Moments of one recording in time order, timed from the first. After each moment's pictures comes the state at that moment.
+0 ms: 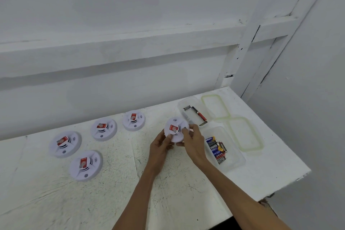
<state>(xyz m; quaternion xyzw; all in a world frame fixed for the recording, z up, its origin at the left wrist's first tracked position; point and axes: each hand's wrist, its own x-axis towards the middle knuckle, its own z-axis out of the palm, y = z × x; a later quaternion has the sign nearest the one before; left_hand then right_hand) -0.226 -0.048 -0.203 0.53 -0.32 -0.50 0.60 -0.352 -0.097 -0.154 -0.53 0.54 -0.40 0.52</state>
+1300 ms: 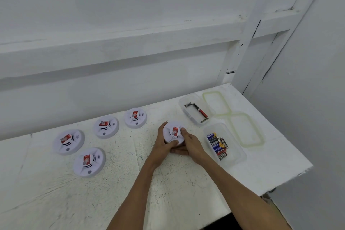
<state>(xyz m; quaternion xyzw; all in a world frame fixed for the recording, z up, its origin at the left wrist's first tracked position) -0.216 -0.054 -0.207 0.59 -0.42 -0.48 0.49 -0.356 -0.116 -0.213 -0.48 0.52 -0.25 0.66</state>
